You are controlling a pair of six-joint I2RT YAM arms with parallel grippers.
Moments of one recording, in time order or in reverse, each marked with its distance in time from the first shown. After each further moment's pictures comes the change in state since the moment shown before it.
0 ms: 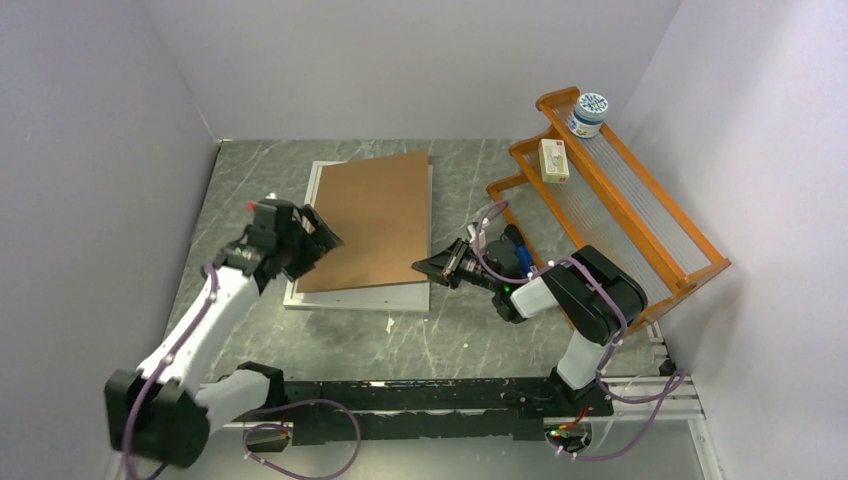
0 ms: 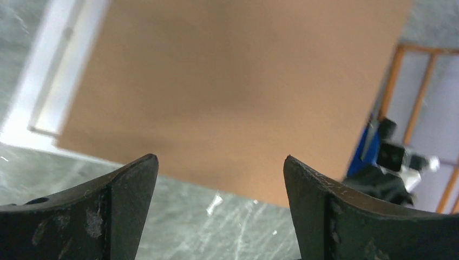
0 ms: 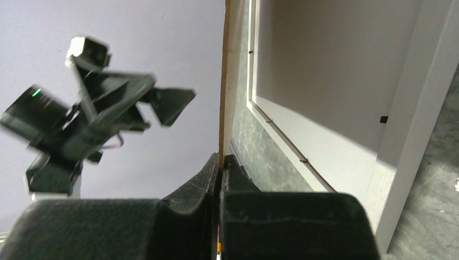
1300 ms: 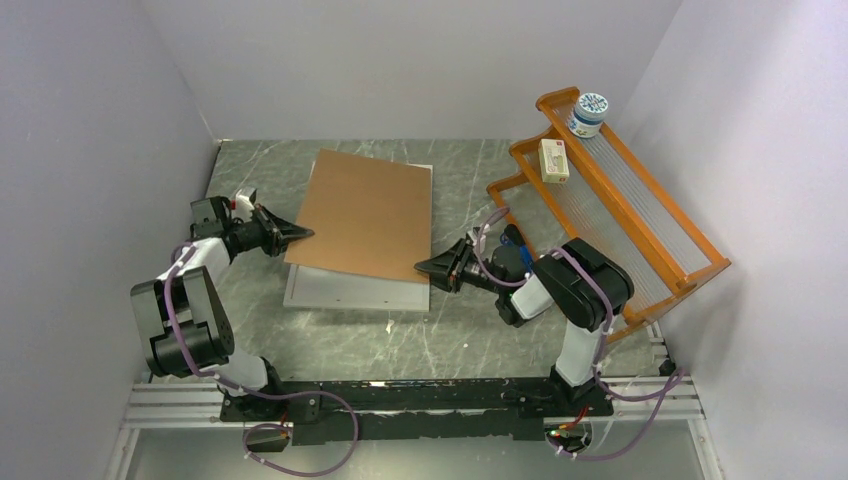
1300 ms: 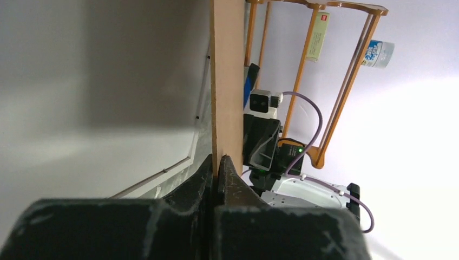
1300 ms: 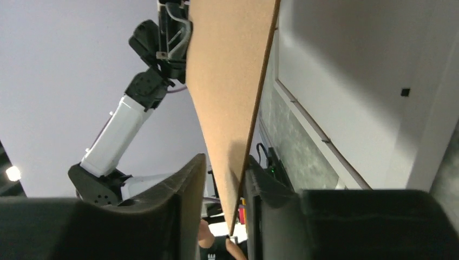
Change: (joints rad) left arm 0.668 0.496 -0.035 0.457 1.117 0.196; right arm -0.045 0.098 -0.031 0.225 -0.107 0.194
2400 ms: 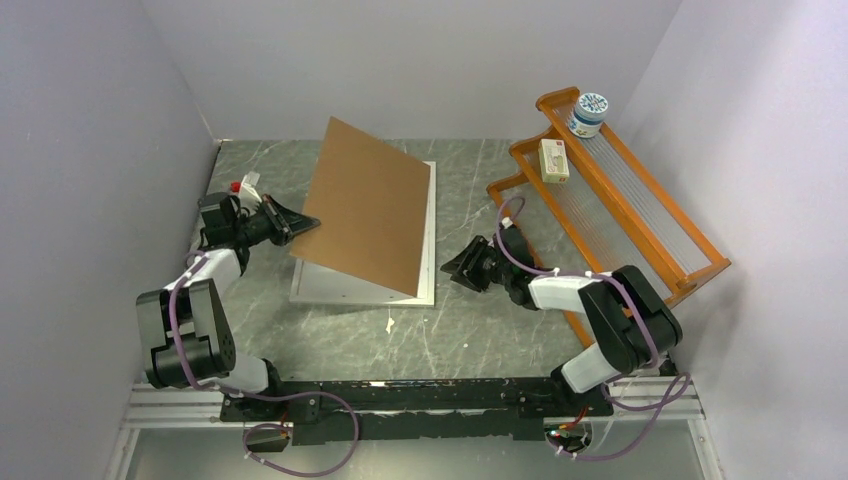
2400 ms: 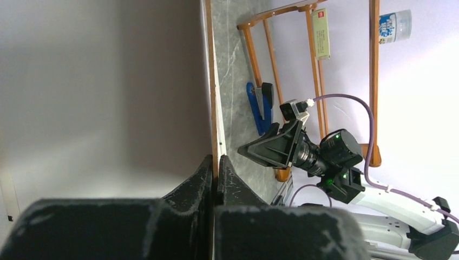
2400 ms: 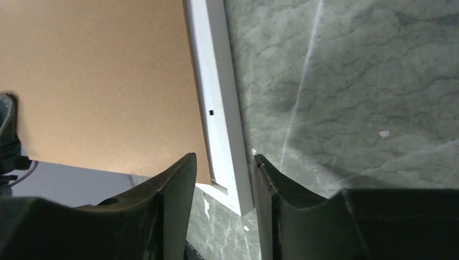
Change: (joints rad) left arm -0.068 -0.067 -0.092 0.389 -0.052 0.004; right arm -0.077 -0.320 0.088 -0.960 0.287 -0.517
